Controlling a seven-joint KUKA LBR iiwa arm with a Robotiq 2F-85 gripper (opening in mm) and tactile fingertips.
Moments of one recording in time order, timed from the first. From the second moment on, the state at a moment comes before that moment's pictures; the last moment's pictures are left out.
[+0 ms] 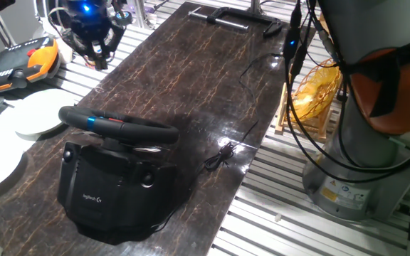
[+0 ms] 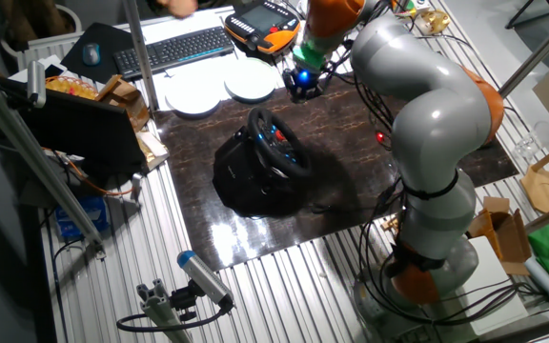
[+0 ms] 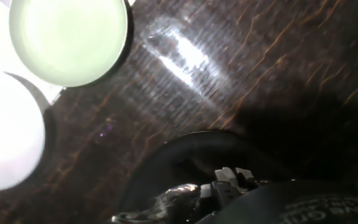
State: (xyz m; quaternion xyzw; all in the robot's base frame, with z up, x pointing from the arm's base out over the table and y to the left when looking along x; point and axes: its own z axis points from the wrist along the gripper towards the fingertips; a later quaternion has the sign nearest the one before) arm 0.595 0.119 0.284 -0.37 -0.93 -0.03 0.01
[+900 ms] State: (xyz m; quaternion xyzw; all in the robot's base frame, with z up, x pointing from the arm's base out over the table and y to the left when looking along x) arm 0.577 0.095 0.279 -0.30 -0.95 -0.01 0.01
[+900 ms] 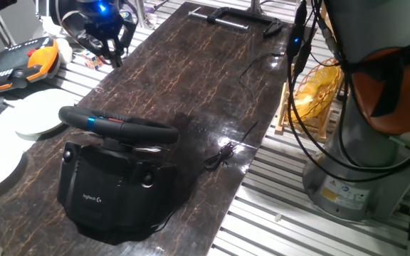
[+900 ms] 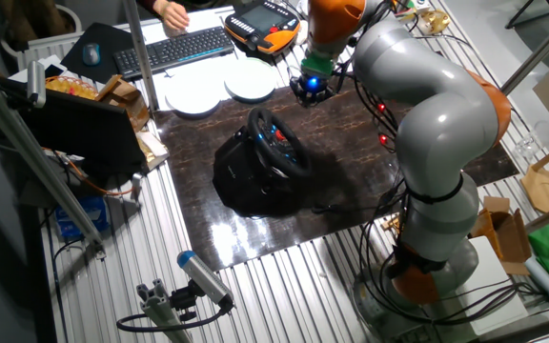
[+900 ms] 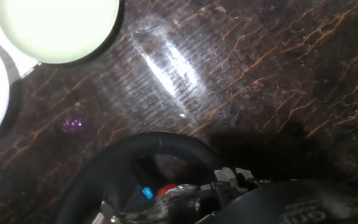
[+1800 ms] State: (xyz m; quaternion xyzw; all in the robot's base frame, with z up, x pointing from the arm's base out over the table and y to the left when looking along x) arm 0.575 0.093 0.276 -0.28 -0.96 -0.02 0.02
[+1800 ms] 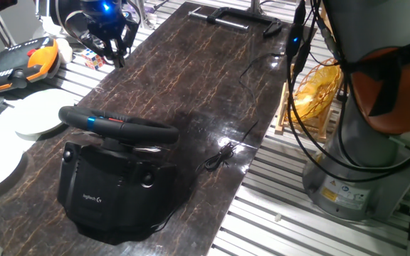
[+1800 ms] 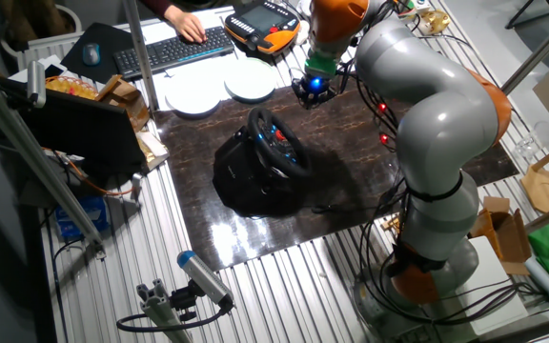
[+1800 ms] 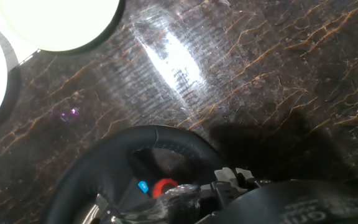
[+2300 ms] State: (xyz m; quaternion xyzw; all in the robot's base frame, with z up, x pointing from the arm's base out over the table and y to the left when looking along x) arm 0.575 0.093 0.274 -0.28 -0.96 -0.02 0.02
